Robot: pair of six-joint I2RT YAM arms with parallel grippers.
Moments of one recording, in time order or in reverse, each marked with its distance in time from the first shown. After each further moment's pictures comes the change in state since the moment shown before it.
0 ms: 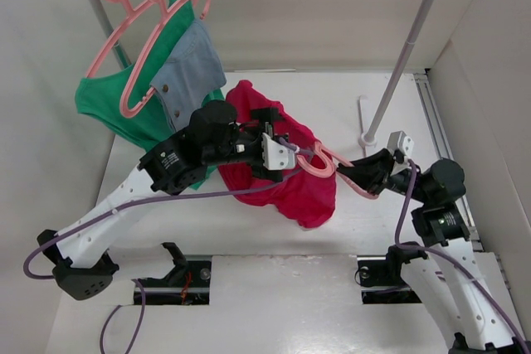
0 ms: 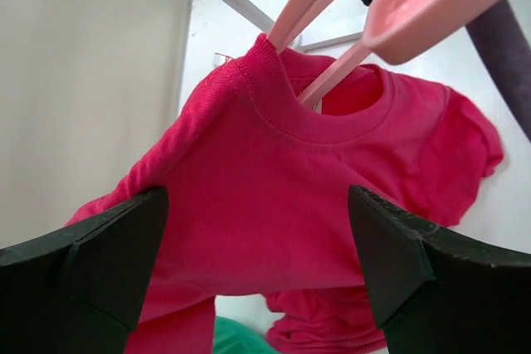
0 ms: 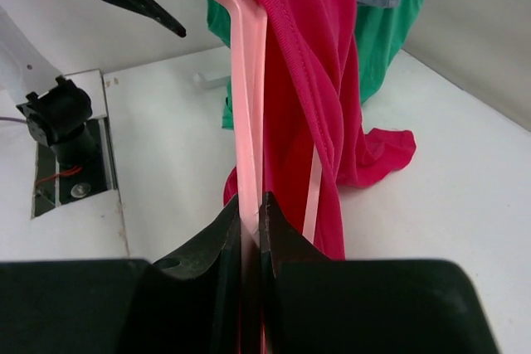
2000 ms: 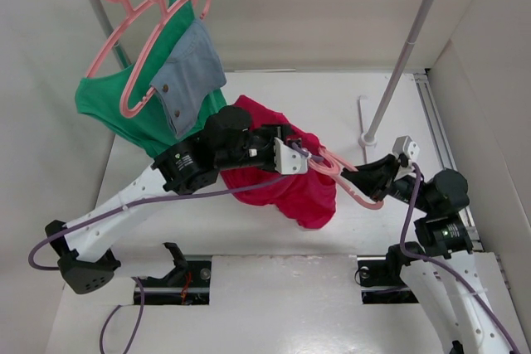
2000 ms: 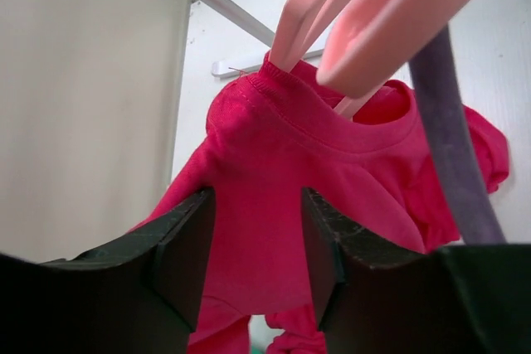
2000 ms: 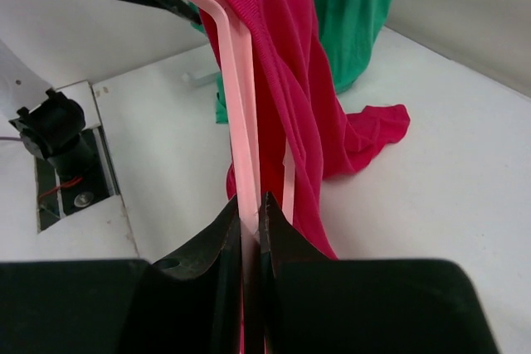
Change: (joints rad) left arm -0.069 0.034 -0.029 0.060 -0.065 0.005; right arm -0.008 -0.105 -0.019 -0.087 0.086 0.068
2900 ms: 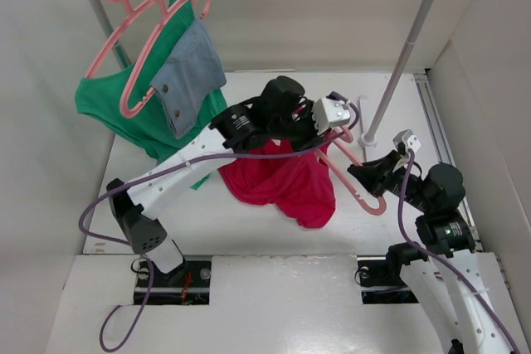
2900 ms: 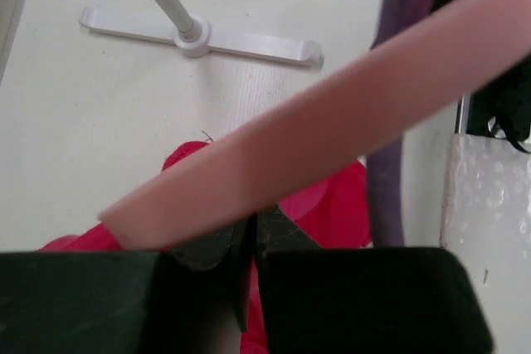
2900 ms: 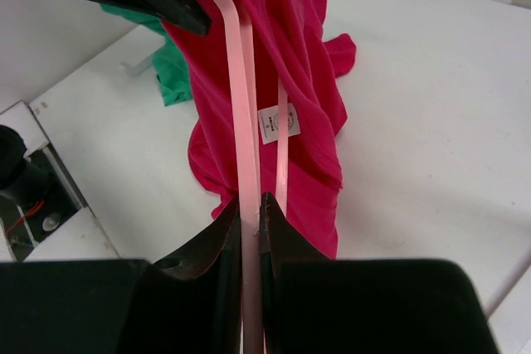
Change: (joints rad) left arm 0.032 0.436 0.395 -0.155 0.085 -0.457; right arm -0.011 0.019 0.047 -0.229 0.220 0.012
